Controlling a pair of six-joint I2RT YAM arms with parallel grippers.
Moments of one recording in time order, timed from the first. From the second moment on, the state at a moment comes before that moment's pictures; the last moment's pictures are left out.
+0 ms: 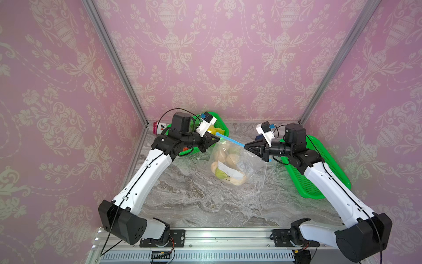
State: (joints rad) left arm -0.36 1.39 1.48 -0.63 0.64 0.06; right arm 0.33 1.21 1.12 -0.34 -0.98 -0.09
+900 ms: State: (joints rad) left arm -0.31 1.28 1.30 -0.50 0.63 0.08; right arm 0.32 1.04 1.10 -0.35 -0.85 -0.07
